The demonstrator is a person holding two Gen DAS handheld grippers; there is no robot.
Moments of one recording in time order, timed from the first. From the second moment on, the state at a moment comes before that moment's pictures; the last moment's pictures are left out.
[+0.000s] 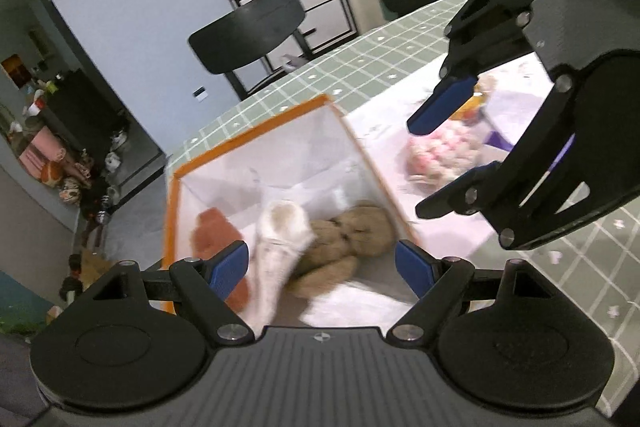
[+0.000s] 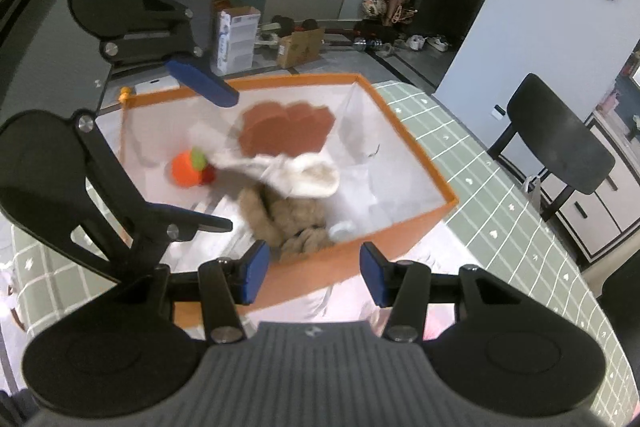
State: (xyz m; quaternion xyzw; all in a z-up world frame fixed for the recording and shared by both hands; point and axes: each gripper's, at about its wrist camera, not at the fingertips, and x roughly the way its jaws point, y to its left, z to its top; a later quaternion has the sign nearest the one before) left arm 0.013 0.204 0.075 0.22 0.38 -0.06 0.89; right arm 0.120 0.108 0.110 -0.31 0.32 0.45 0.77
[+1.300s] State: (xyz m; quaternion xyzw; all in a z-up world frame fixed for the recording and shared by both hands) left arm 0.034 0.098 -0.037 0.19 0.42 -0.15 0.88; right arm 0.124 -0.187 0.004 -0.20 0.44 0.34 0.81
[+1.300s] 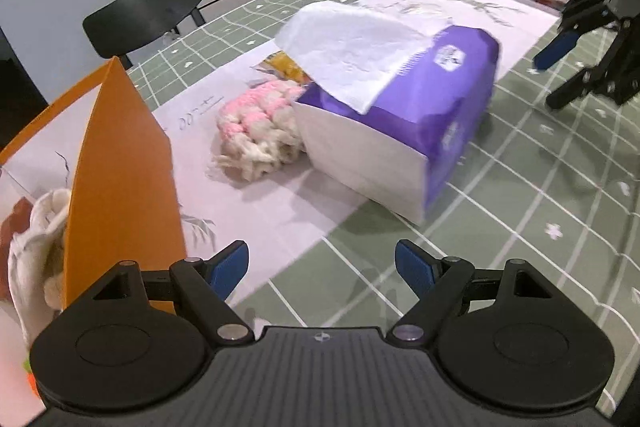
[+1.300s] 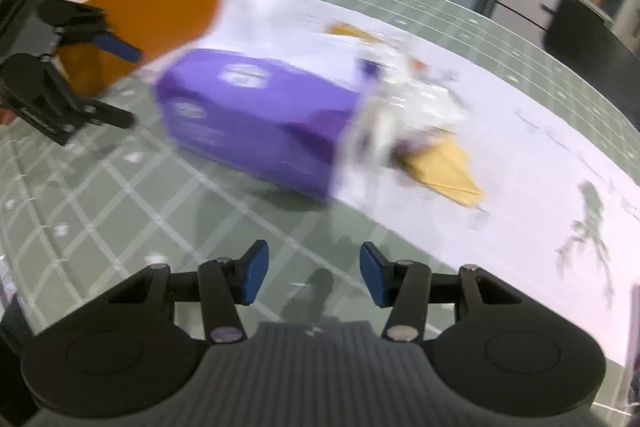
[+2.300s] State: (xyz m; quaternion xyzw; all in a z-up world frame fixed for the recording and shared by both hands) left arm 0.146 0.047 -0.041 0.48 0.48 -0.22 0.70; right arm 0.252 -0.211 0.015 -0.19 0.44 0.36 0.80
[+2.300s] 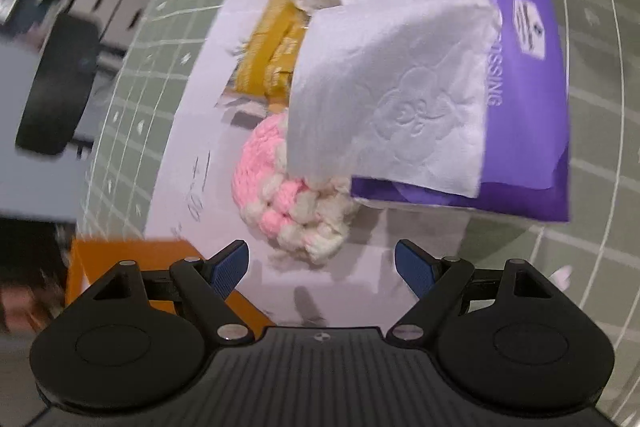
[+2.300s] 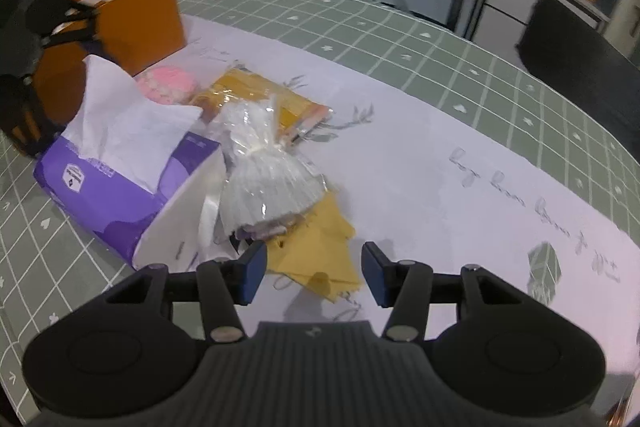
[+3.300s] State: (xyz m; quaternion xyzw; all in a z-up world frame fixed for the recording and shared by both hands) left arm 0.203 0.039 -0.067 0.57 0.45 -0.37 0.59; right arm 0.309 -0.124 0.004 -0.26 0.43 0.42 0.75
